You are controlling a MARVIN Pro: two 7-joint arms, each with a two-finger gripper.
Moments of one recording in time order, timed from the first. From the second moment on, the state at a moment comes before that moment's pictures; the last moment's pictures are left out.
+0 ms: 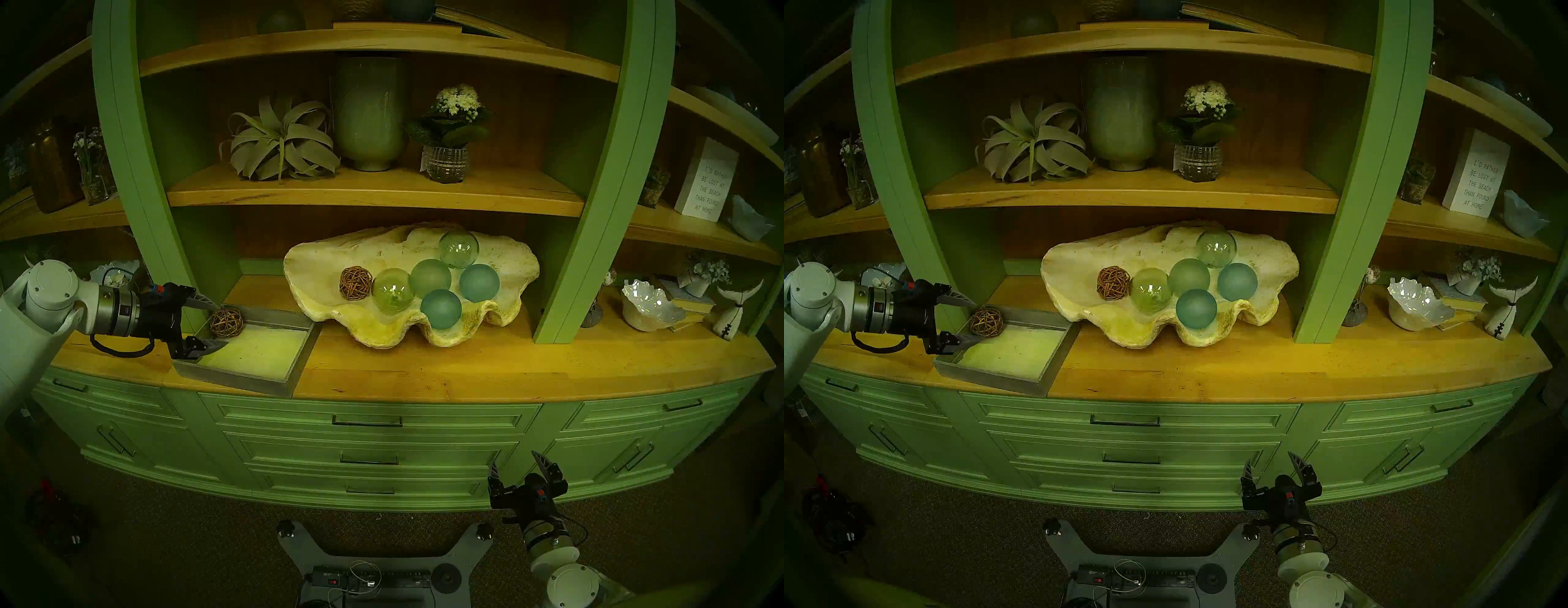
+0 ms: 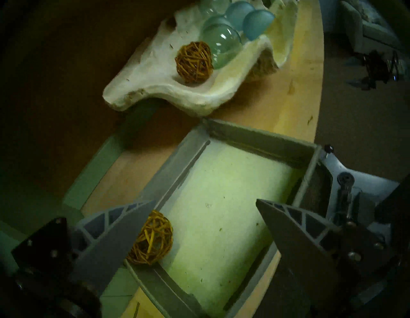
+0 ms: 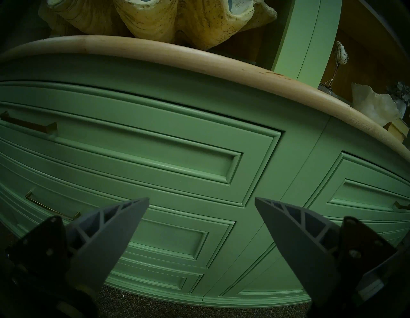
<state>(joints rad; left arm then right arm) 1.53 -0.33 -1.55 -1.51 -0.34 0.02 -1.00 -2.26 -1.11 1.31 -1.70 0.11 -0.28 -0.40</state>
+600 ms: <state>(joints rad) 1.56 -0.32 -1.53 -1.49 0.00 -0.25 -0.79 -2.26 -1.11 1.31 -1.70 0.11 -0.28 -0.40</state>
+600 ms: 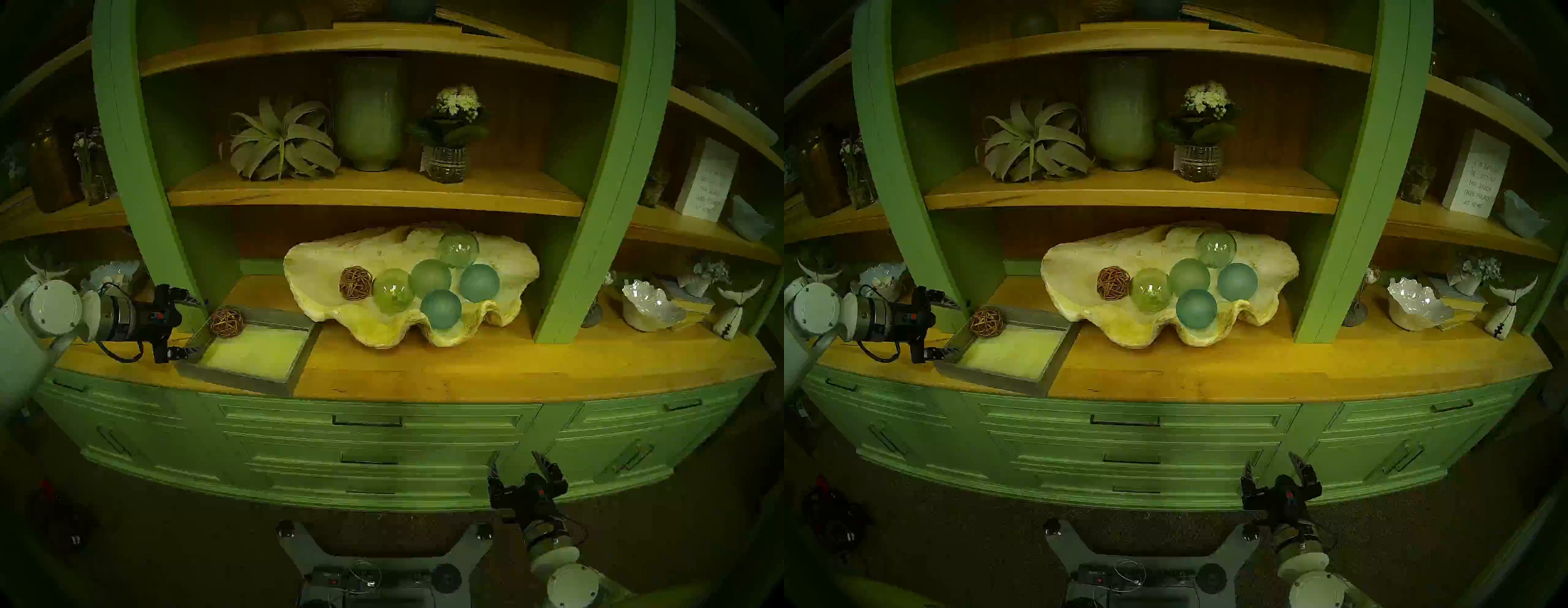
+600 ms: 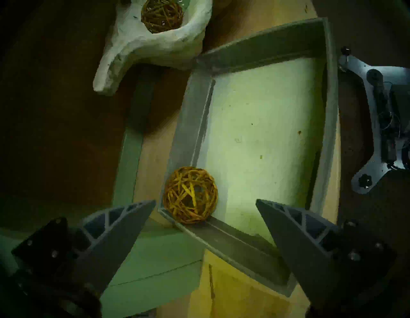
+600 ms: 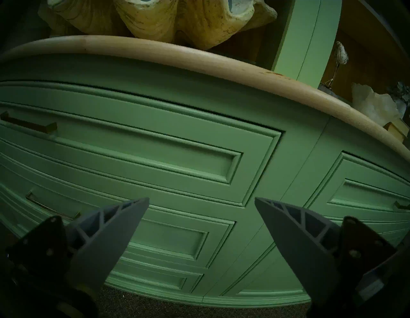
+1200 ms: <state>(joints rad) 1.43 -0.43 -1.46 -1.44 0.14 -0.27 -0.74 -2.26 -1.11 1.31 -1.70 0.11 -0.28 -0.40</state>
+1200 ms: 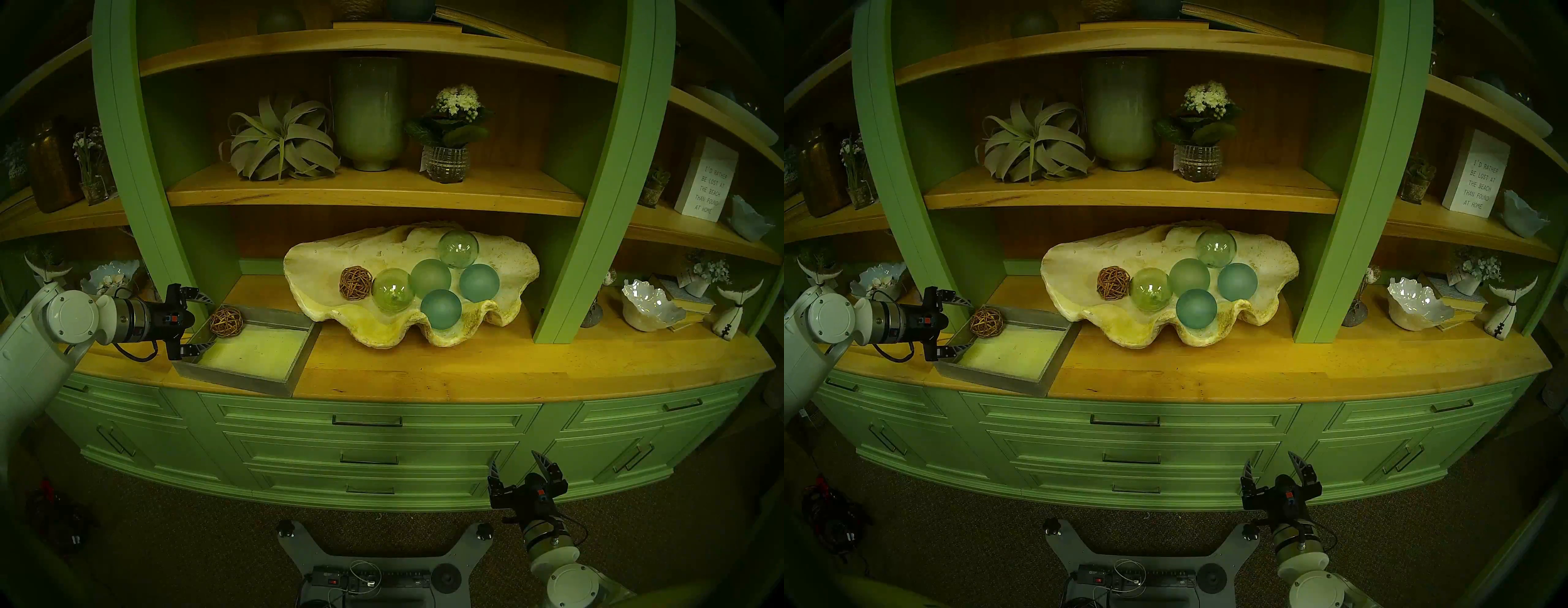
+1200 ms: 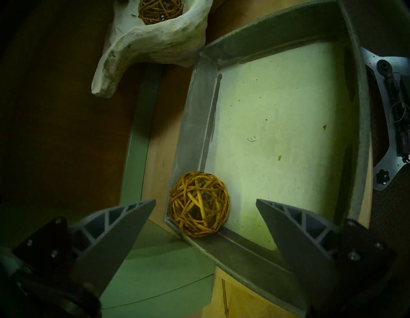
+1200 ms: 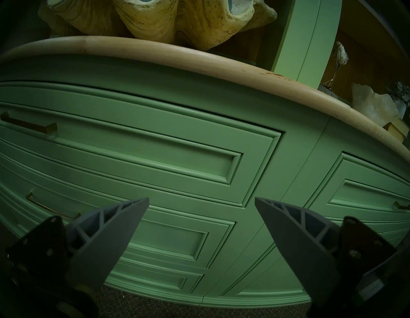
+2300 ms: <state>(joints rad) 1.20 -0.63 -1.40 -1.27 0.35 -0.26 -0.85 -2.26 -1.11 1.31 -1.70 0.11 -0.28 -0.40</state>
